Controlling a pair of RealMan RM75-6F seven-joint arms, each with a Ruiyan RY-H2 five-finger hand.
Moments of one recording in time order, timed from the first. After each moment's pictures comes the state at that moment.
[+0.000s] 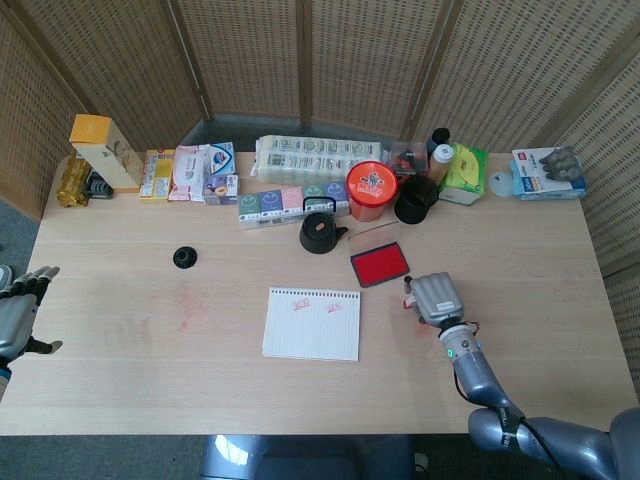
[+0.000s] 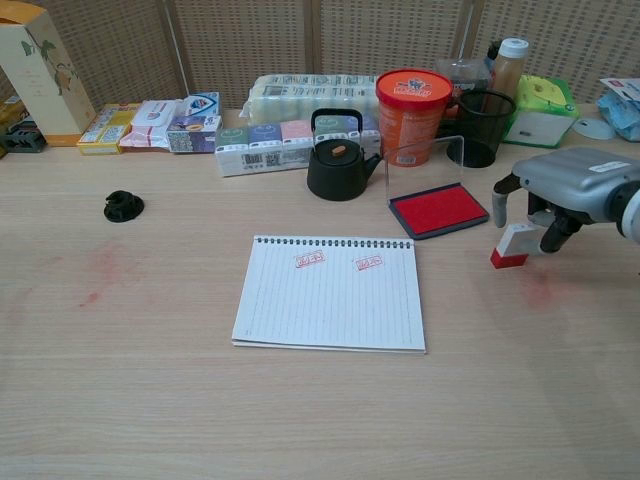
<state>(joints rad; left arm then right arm) -0.30 -0.95 -0.05 -1.78 1.03 1.09 0.17 0.66 -1.56 0.11 -1.41 -0.99 0.99 -0.58</state>
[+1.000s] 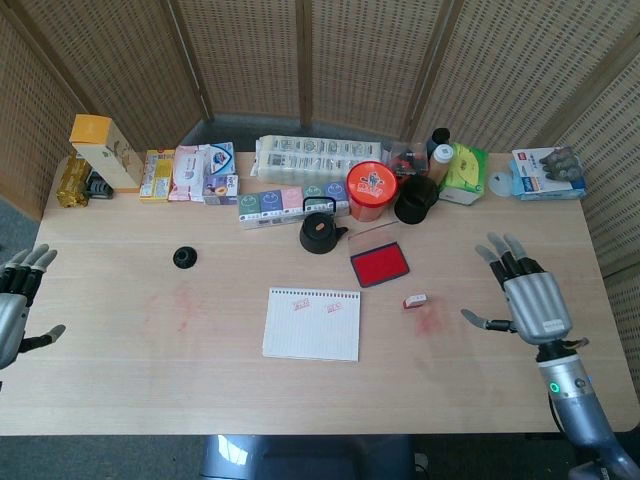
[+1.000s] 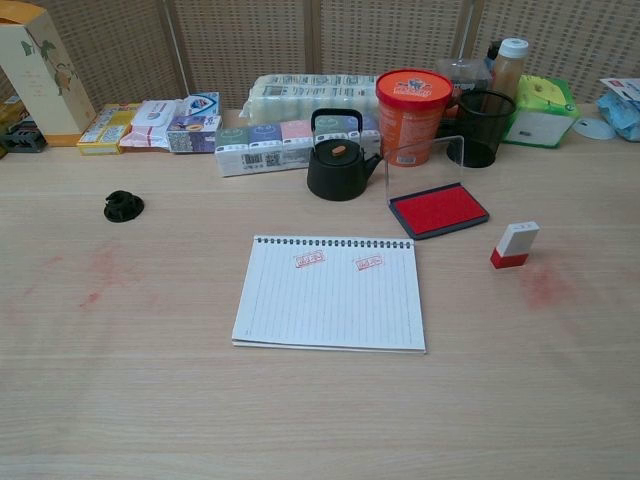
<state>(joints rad) -0.18 -1.03 -0.03 -1.64 1.49 1.50 -0.04 0.37 -1.21 0.04 -1.54 -1.48 1.47 -0.13</state>
